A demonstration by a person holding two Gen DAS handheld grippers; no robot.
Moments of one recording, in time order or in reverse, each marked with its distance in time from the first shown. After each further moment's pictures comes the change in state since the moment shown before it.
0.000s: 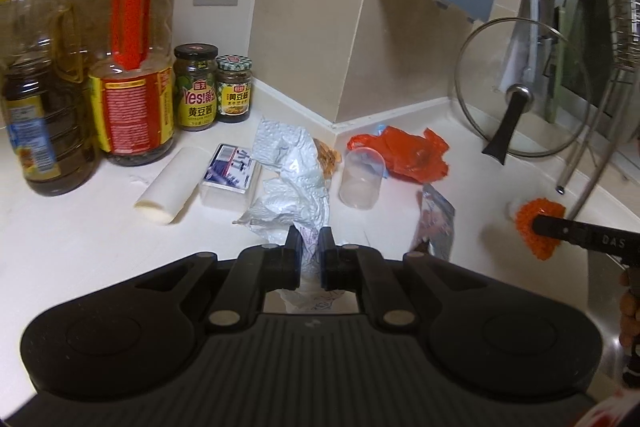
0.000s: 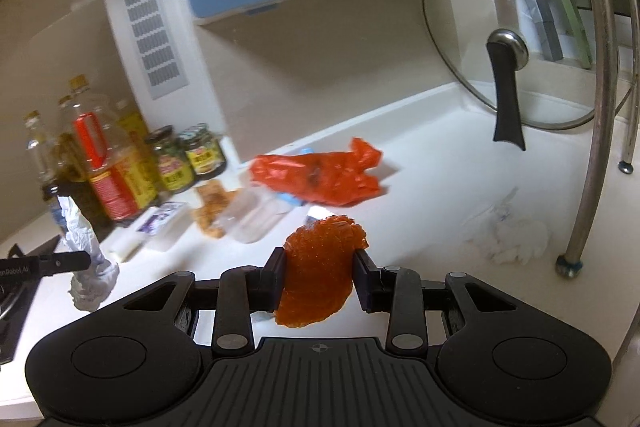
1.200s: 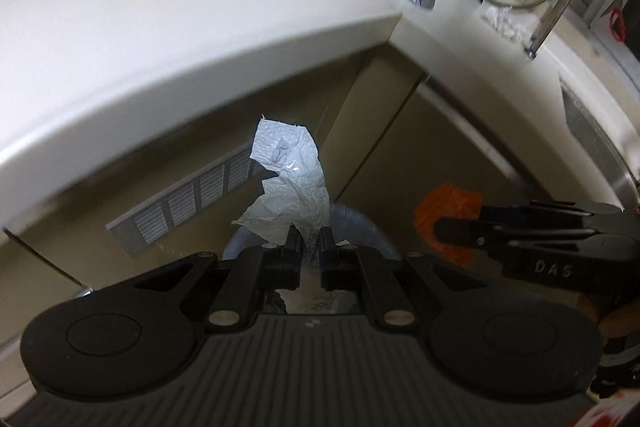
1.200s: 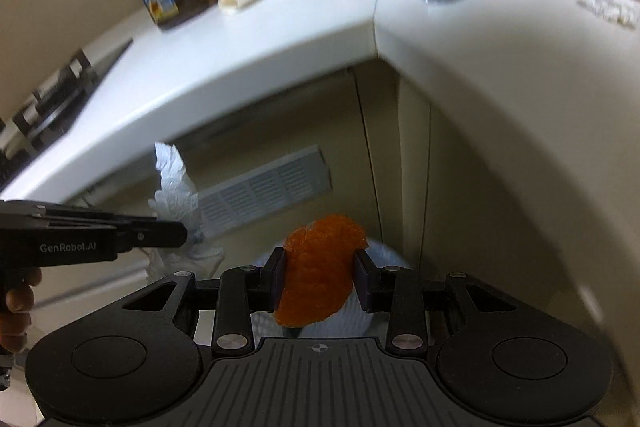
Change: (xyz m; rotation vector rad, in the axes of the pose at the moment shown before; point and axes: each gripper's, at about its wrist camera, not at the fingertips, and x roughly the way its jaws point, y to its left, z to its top) left arm -0.058 0.032 -0.196 -0.052 0.370 -0.082; right arm -0.031 0.114 -0.211 -0.100 0.400 0.094
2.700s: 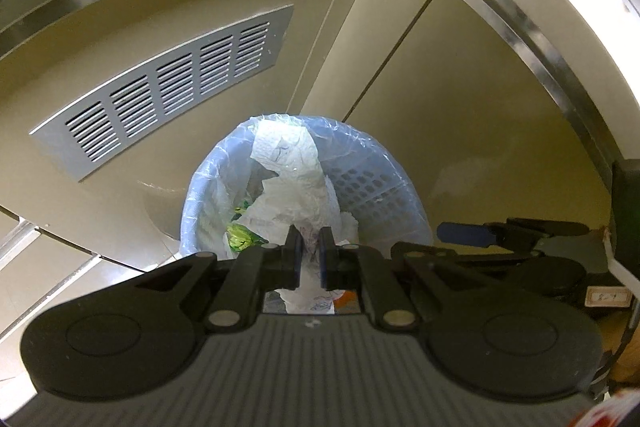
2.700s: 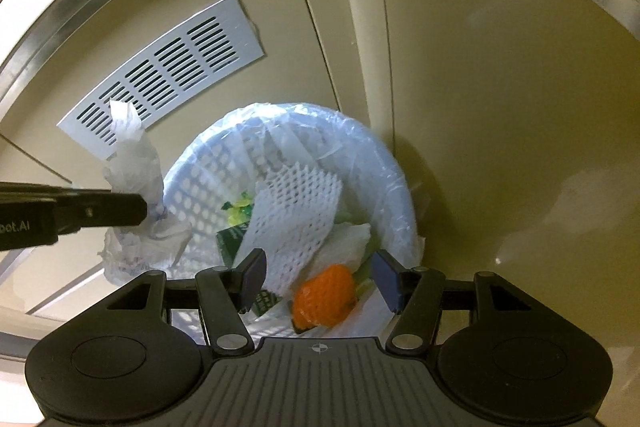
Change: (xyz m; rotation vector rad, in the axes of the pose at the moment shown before) left arm 0.085 -0.003 -0.033 -0.032 0.168 0.007; right arm 0.088 -0.046 -0.065 0.111 0.215 -0.084
